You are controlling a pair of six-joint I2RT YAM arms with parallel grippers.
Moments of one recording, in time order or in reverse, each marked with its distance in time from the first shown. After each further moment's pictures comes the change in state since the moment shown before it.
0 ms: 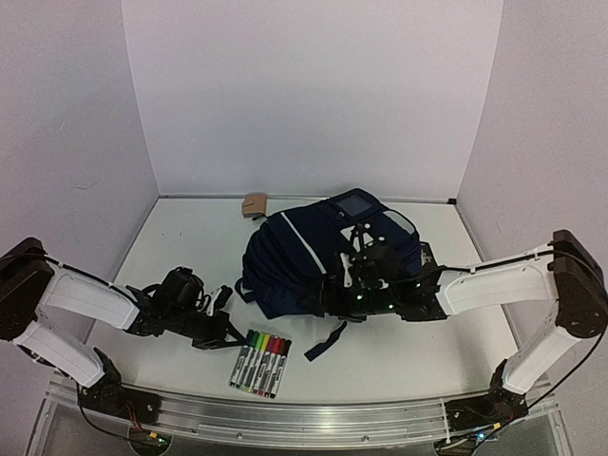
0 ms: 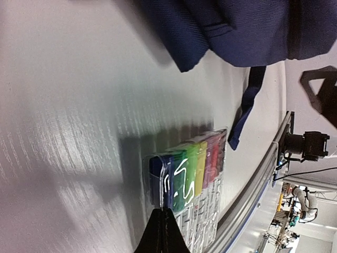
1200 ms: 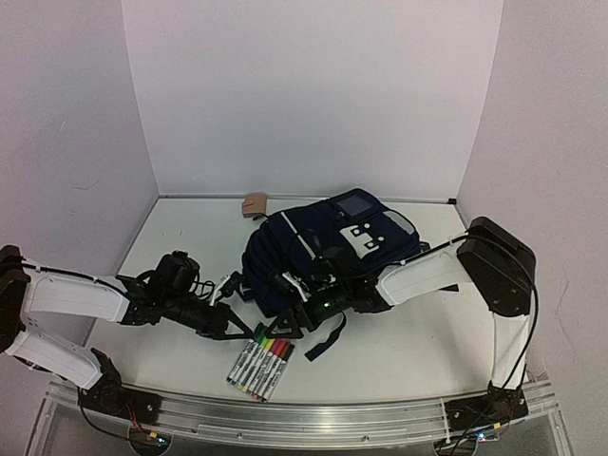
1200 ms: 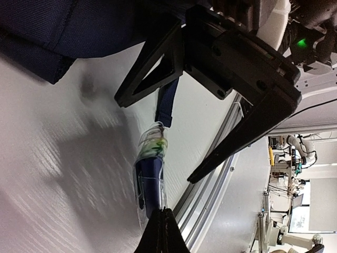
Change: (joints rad) left arm 0.001 -0.120 0.080 -0.102 0.201 0.205; right arm -0.048 0.441 0.268 0.111 -0.605 -0.533
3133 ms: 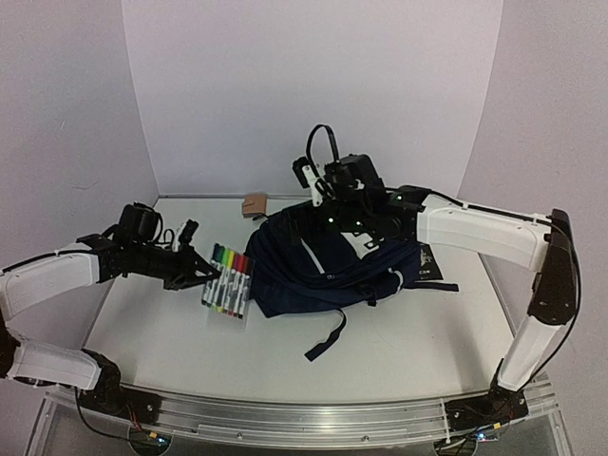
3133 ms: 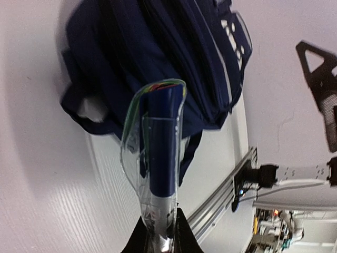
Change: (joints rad) left arm 0.320 -0.136 0.243 -0.400 -0.033 -0.022; right arm -0.010 -0.258 0.409 -0.490 0.772 -0.115
